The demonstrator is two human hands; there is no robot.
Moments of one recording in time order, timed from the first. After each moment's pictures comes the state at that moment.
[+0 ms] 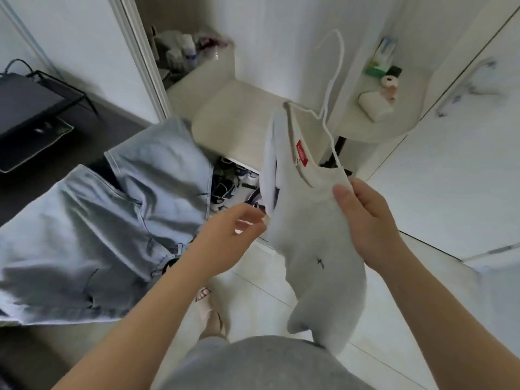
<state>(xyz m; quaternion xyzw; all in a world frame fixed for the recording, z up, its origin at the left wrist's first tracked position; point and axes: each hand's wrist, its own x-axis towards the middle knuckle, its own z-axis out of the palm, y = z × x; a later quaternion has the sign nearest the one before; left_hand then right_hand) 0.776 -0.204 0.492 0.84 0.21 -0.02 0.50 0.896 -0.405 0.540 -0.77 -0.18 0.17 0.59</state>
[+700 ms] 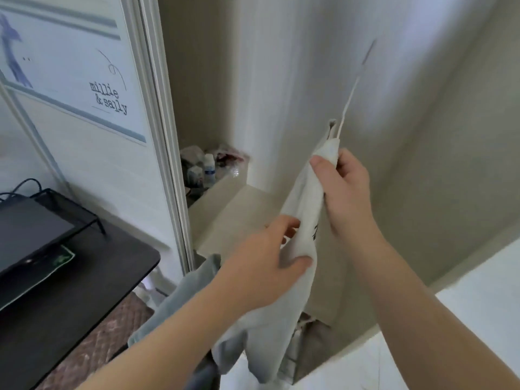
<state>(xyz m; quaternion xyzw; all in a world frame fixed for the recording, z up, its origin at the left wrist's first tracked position) 0.942 0.006 0.595 0.90 0.03 0.08 0.42 1.065 -0.094 0.652 -0.67 -0.23 -0.02 0.70</state>
